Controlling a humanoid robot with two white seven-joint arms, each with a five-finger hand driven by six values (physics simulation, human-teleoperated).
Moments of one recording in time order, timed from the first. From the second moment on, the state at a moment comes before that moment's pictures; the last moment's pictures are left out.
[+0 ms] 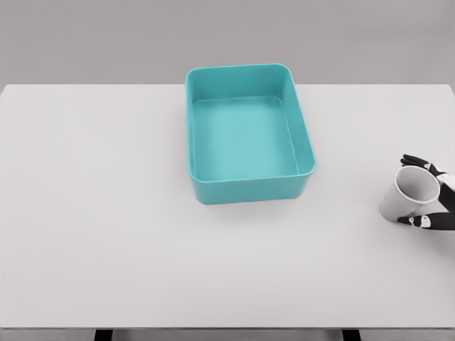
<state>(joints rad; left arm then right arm) 0.10 0.00 -0.05 -0.06 0.06 -0.07 -0.50 -0.01 -0.99 0.50 -1.28 -0.72 -0.61 0.26</state>
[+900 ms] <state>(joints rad) 0.10 0.00 -0.05 -0.06 0.06 -0.07 -0.50 -0.31 -0.98 0.62 -1.30 -0.72 -0.61 0.20</state>
